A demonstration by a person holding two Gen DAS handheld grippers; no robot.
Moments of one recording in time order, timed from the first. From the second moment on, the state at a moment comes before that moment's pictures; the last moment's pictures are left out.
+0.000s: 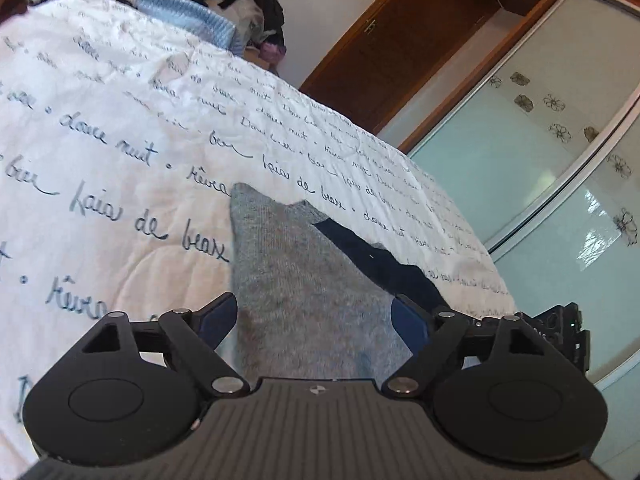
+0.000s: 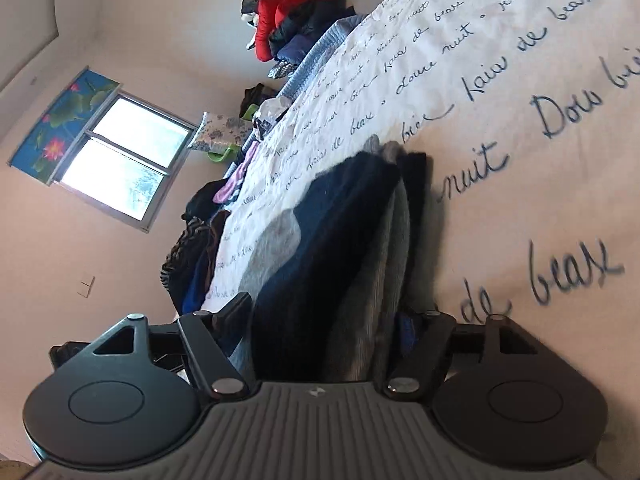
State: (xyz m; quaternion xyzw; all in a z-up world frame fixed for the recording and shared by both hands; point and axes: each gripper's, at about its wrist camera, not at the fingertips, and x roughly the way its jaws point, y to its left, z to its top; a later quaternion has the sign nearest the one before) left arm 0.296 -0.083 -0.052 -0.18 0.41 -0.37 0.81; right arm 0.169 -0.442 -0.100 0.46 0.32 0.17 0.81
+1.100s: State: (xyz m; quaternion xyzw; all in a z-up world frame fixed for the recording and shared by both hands) left arm 0.244 -0.099 -0.022 -0.02 0.37 -0.25 0.89; right arm 0.135 -0.421 -0.032 0.22 0.27 0.05 0.93
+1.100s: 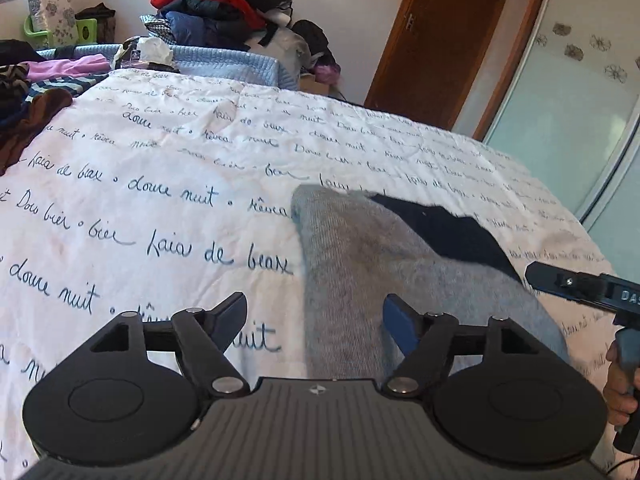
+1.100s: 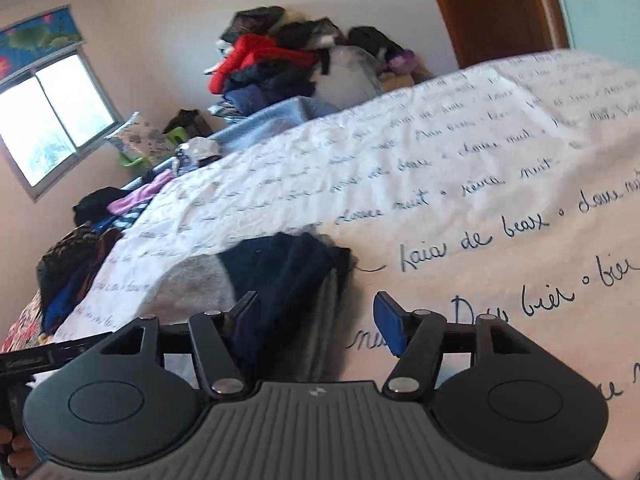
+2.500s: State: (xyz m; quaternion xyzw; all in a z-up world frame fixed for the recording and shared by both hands) left arm 0.088 -0.085 -0.054 0.06 0.34 -0.10 0.93; right arm -0.005 -0.279 -0.065 0.08 0.35 -0.09 0.93
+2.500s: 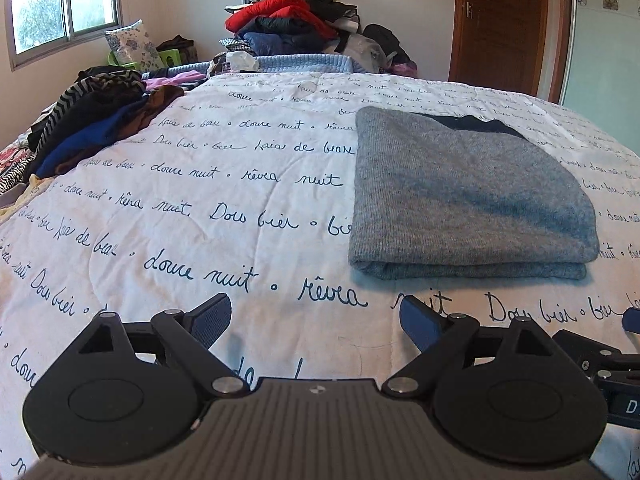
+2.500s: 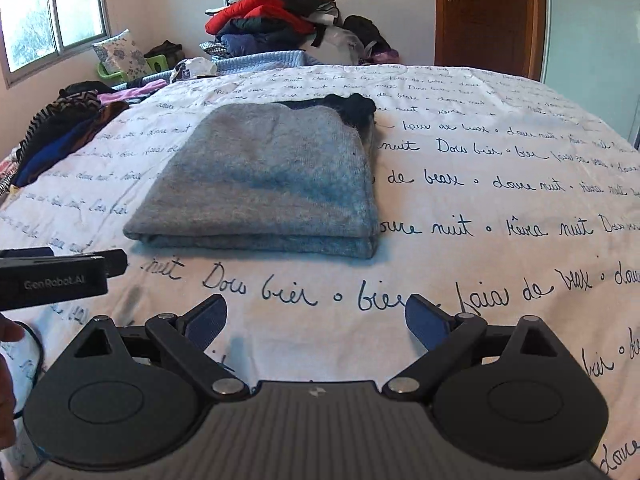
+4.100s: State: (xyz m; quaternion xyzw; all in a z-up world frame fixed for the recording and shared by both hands) left arm 0.085 -0.082 -0.082 0.06 0.32 -0.08 0.94; right arm -0.004 -0.289 -0.093 0.04 0.32 -0.12 0.94
